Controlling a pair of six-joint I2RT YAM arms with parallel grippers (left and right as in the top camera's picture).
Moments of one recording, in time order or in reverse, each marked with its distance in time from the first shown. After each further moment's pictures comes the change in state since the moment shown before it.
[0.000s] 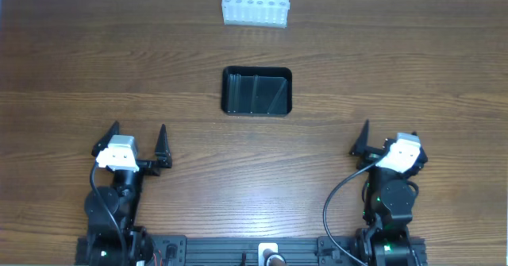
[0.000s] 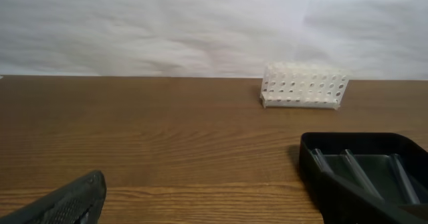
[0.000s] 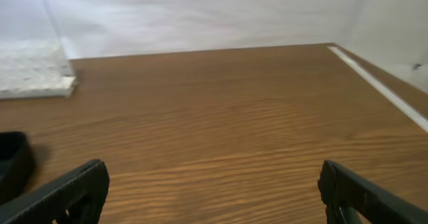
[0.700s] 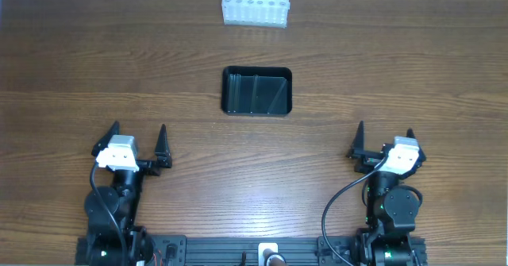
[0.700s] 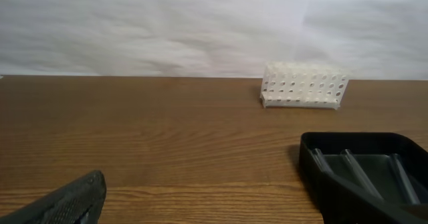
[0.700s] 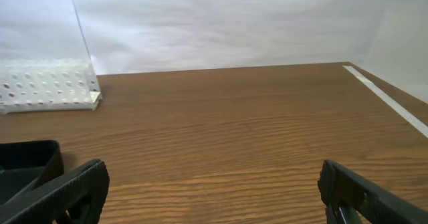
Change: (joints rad) left arm 0.000 0.000 0.000 -0.001 0.000 0.000; right arm -0.007 -0.116 0.000 -0.040 -0.135 -0.014
